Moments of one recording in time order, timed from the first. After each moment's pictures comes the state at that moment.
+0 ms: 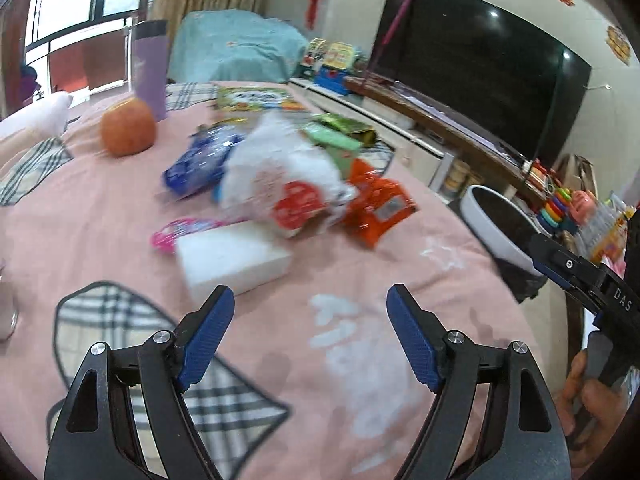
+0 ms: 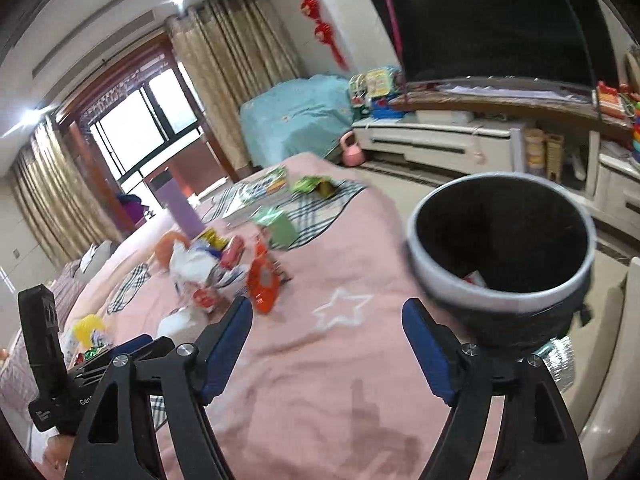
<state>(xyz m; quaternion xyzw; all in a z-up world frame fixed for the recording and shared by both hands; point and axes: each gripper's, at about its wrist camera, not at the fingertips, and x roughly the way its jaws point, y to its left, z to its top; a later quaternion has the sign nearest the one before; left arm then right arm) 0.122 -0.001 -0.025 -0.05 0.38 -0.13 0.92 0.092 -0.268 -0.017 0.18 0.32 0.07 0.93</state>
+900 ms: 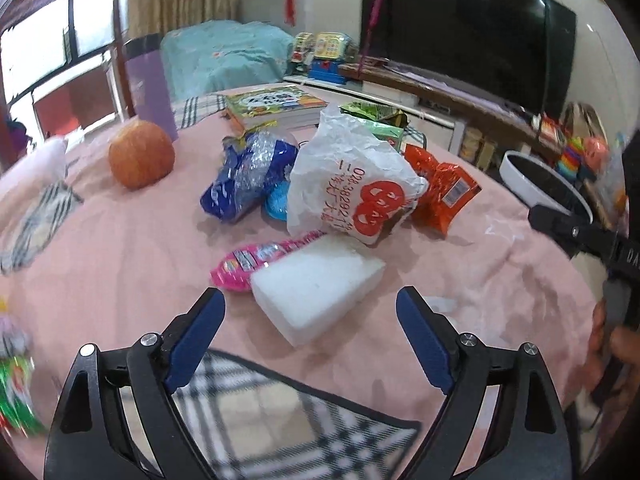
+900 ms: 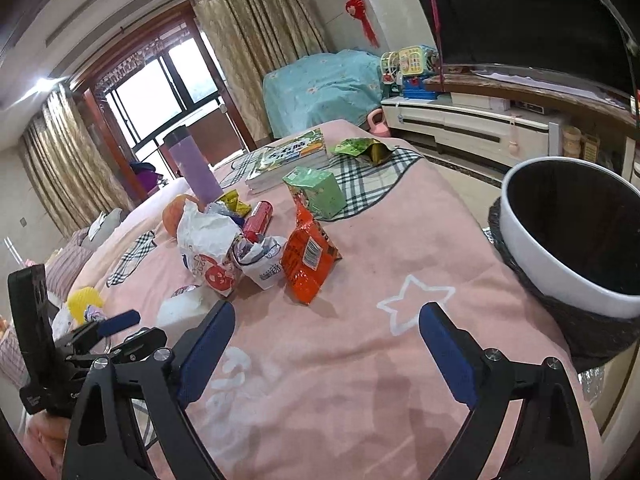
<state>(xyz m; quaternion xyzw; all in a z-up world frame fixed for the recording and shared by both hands) 0.164 0.034 -0.038 0.06 0.37 -0.15 0.92 0.131 -0.211 -0.045 0.15 0.34 0.11 0.92</state>
